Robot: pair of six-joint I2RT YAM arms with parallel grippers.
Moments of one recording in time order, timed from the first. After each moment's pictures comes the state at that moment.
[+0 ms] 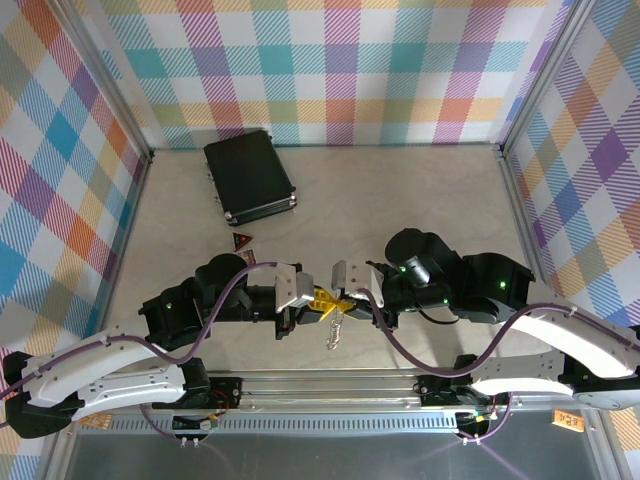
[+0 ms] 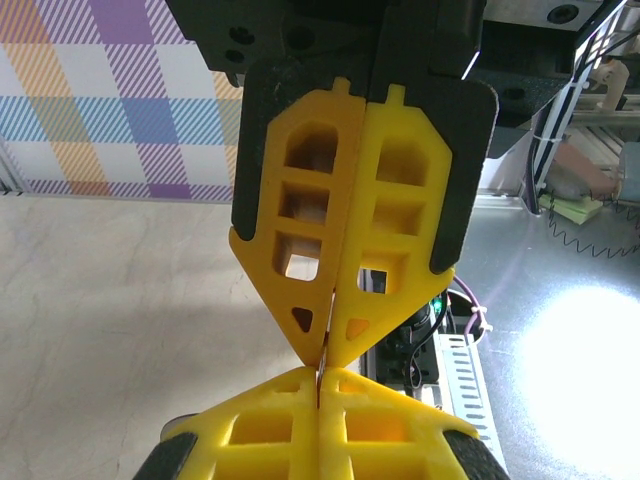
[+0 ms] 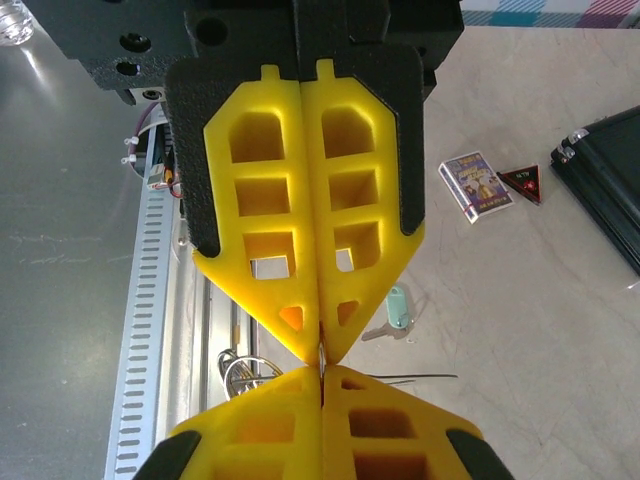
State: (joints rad) left arm -1.12 0.85 0.94 -0.32 0.34 0.10; right arm 1.21 1.07 1.43 -1.03 -0.17 -0.28
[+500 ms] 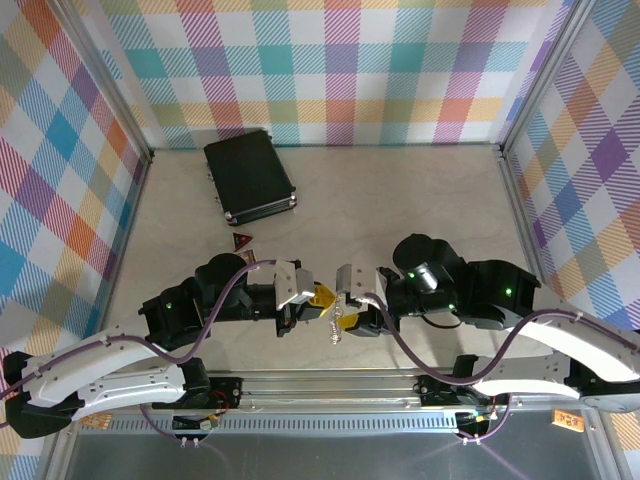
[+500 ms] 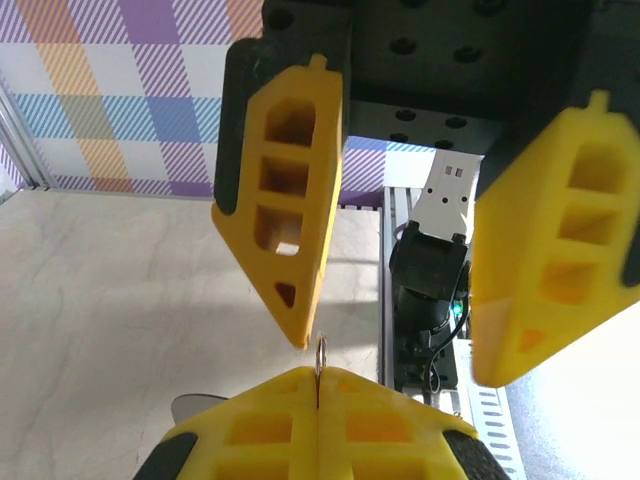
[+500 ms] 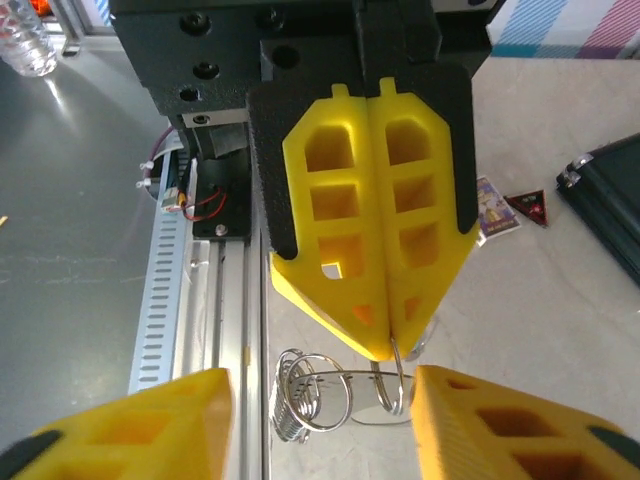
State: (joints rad) left arm -1.12 0.85 0.94 -0.32 0.29 0.10; right arm 1.22 1.00 1.36 -0.95 -0.18 -0.26
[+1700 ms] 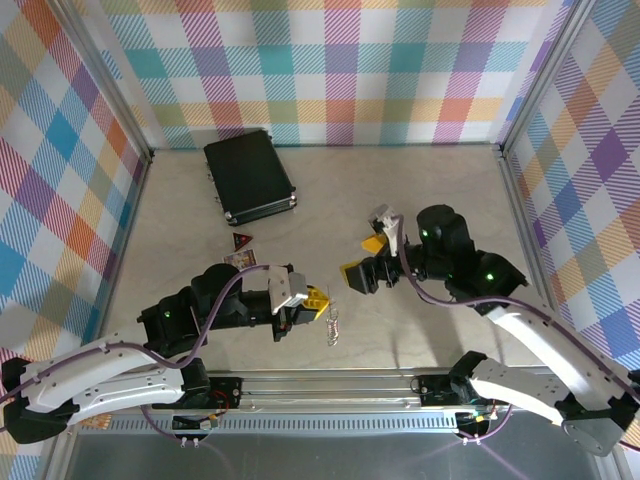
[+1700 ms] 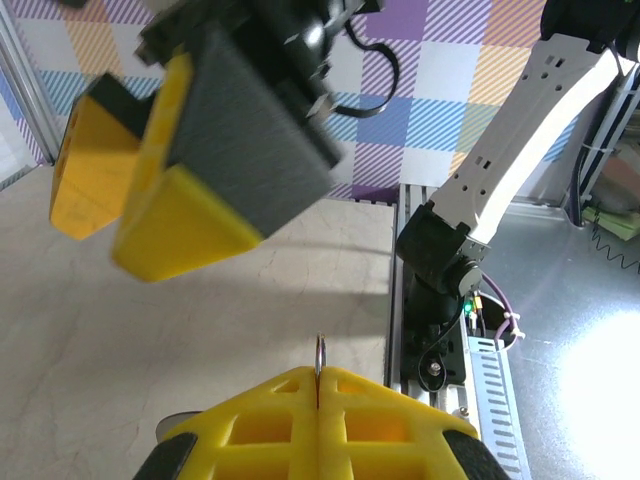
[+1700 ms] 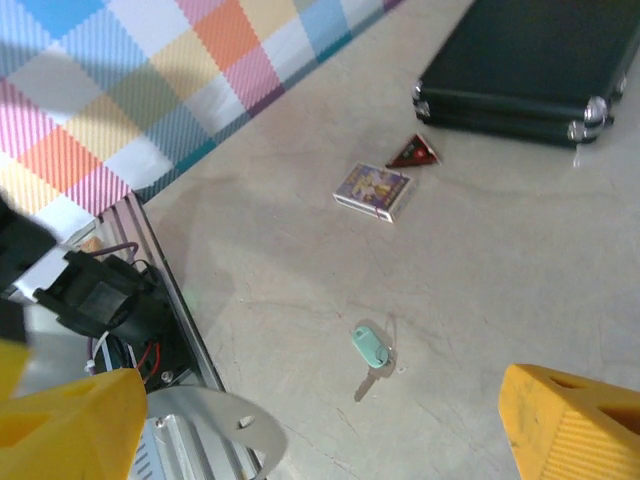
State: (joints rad) left arm -1.12 0.77 0.83 -0.27 0.24 0.05; right arm 0.72 0.98 1.07 -0.60 -0.42 0.19
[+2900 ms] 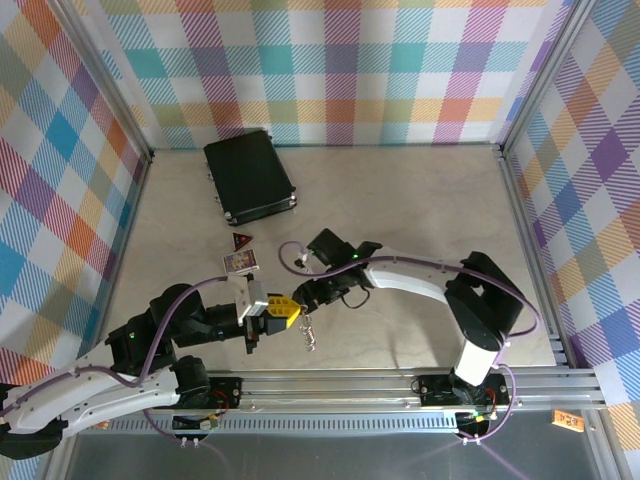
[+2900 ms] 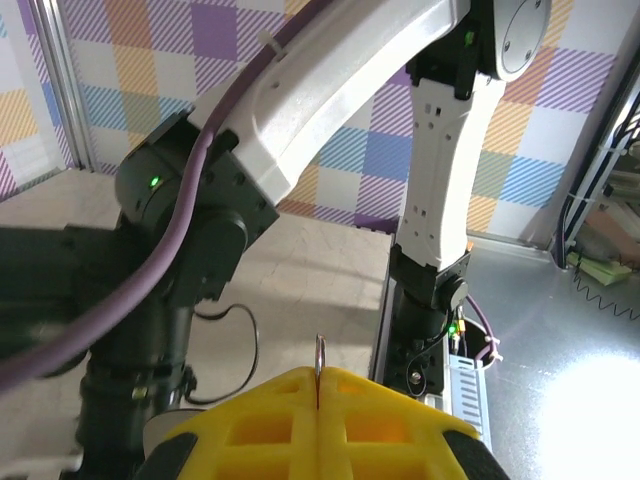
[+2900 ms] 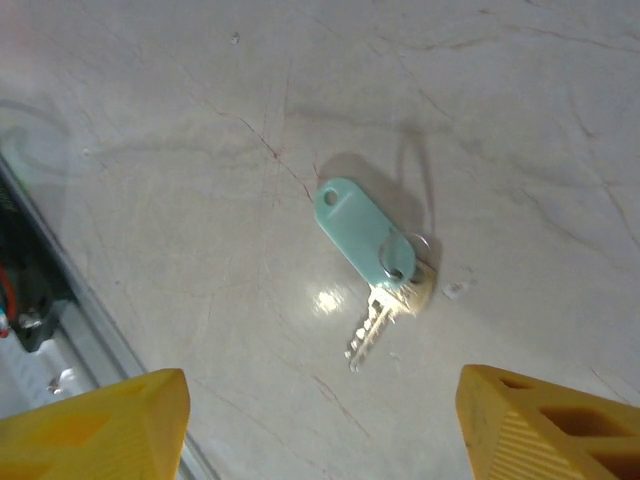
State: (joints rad) left arm -1.12 0.50 0.72 -0.33 0.20 -0.06; right arm 0.95 1.76 1.16 -0.51 -0.37 0.34
